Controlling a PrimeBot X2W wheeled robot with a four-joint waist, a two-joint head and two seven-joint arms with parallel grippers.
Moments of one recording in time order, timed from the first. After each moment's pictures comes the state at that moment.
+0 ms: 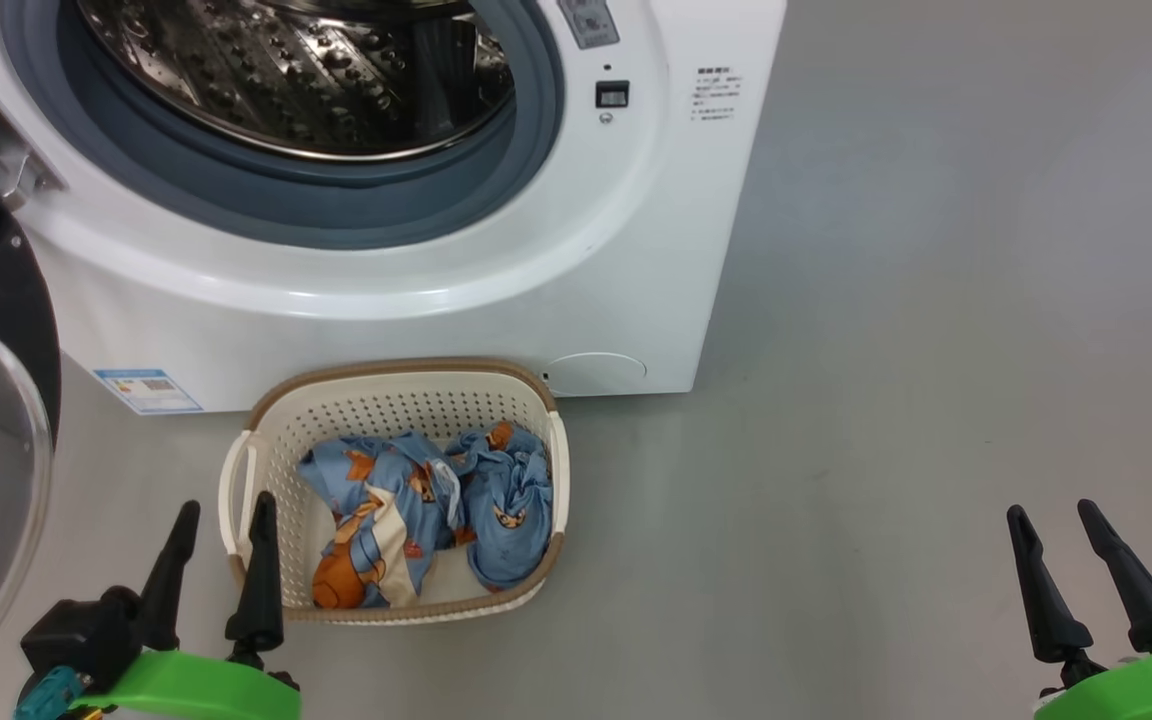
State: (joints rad) left arm -0.09 0.10 -0.06 0.19 -0.40 -0.13 -0.26; right arm 0.01 -0.28 -0.03 0.17 0.43 0.13 -0.25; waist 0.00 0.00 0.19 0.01
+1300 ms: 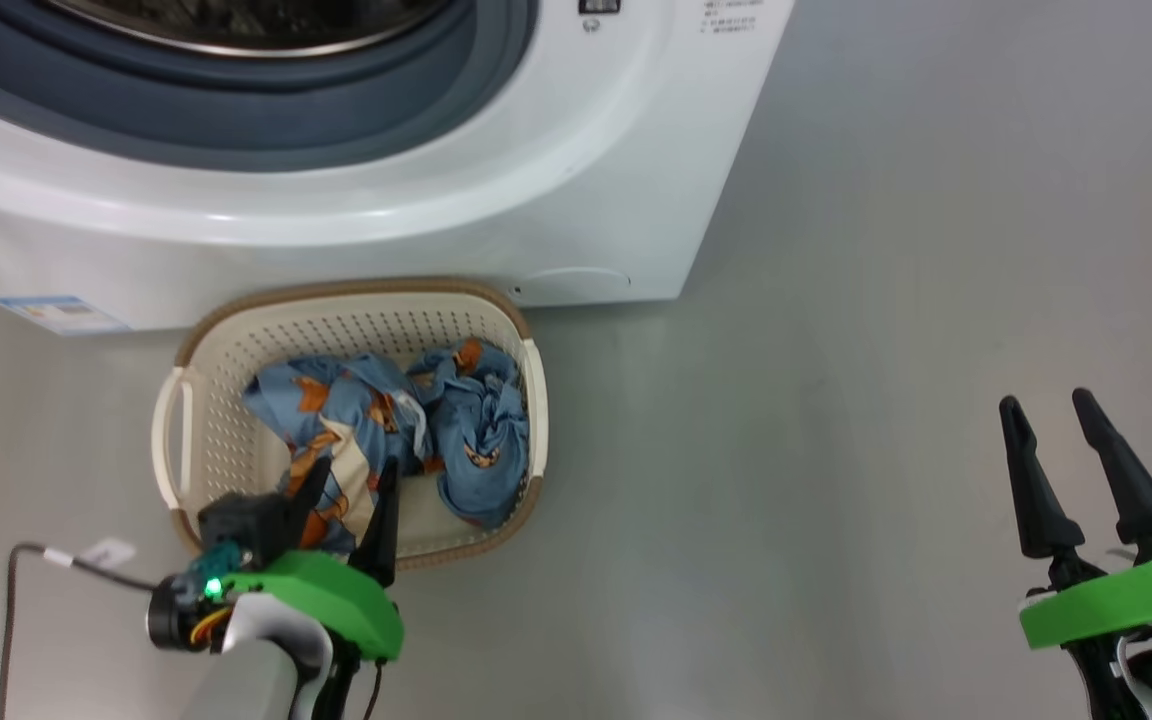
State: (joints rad) left arm -0.37 0.04 -0.25 0.60 -0.38 -0.13 -0.26; right arm -0.12 -0.27 -0.02 0.15 0.44 0.13 -0.25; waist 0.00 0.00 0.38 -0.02
